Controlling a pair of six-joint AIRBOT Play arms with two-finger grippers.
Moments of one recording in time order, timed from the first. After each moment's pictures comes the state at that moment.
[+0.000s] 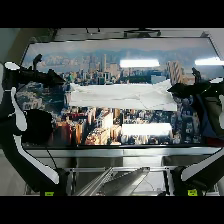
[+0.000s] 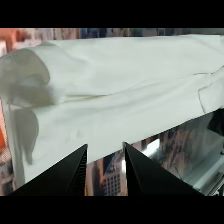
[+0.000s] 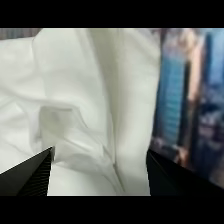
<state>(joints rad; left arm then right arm) 0.31 -2.01 2.00 0.73 -1.58 -1.28 -0.41 -1.96 1.52 -0.73 1.25 0.96</state>
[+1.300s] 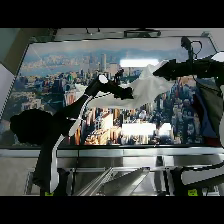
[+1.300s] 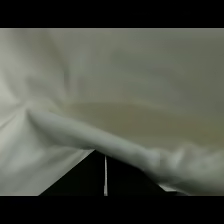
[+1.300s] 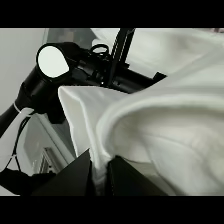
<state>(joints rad) -0.48 -2.26 2.06 0.64 -1.14 -1.40 -0.15 -1.63 1.59 -0.40 1.50 1.13</state>
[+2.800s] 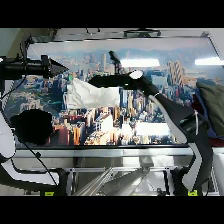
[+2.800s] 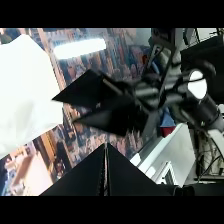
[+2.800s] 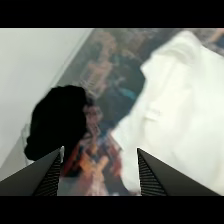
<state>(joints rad) 0.22 -1.59 1.71 0.47 -1.53 -1.23 0.44 -1.96 1.76 -0.24 0.90 0.92</state>
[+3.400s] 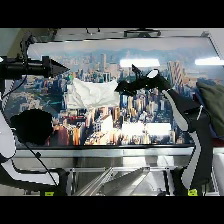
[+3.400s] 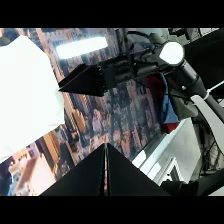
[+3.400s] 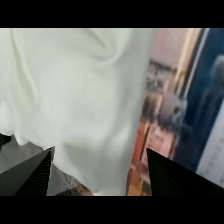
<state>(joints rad) 0.21 -1.59 1.71 0.47 -1.54 -1.19 0.24 -2.10 1.76 -0.56 1.10 1.30</state>
